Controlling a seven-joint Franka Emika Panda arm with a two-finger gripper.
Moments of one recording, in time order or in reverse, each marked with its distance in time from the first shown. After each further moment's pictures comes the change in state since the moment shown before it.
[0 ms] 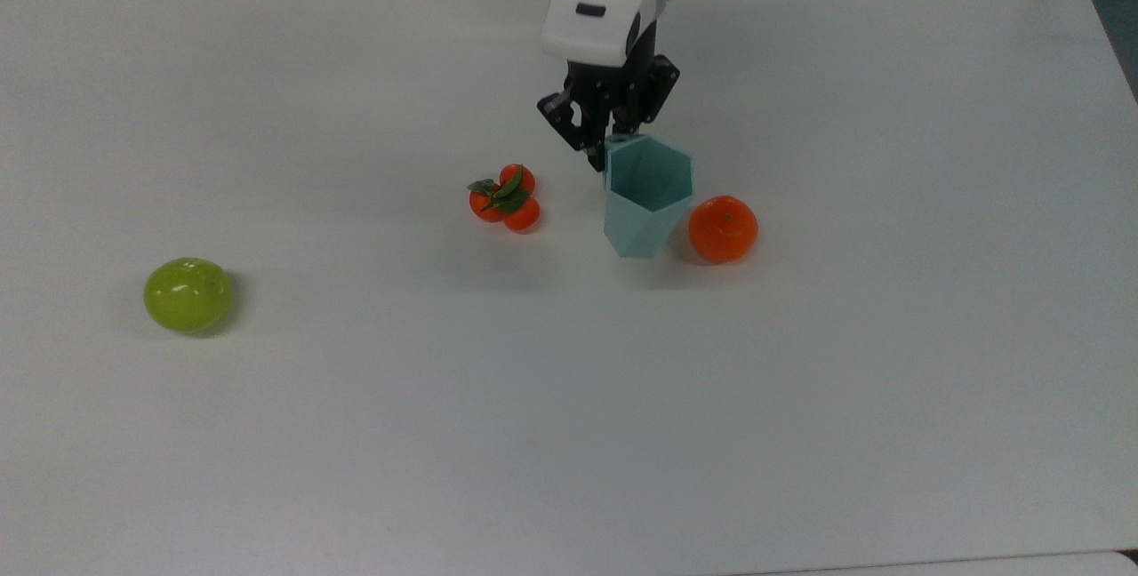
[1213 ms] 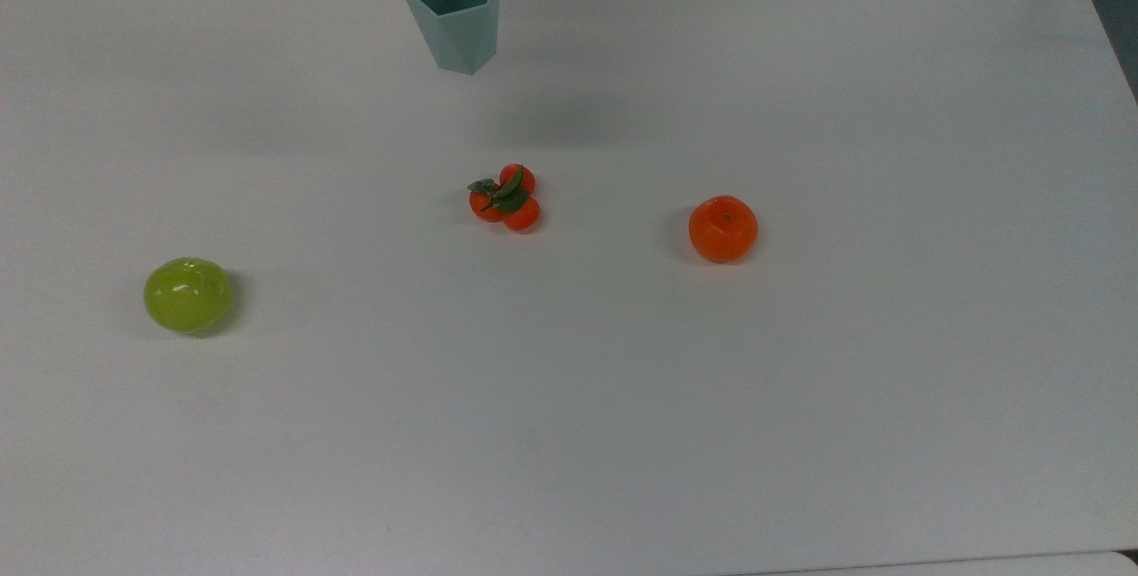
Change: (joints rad) arm -0.084 -0.373 -0.181 -0.166 0.048 -0.394 -0.089
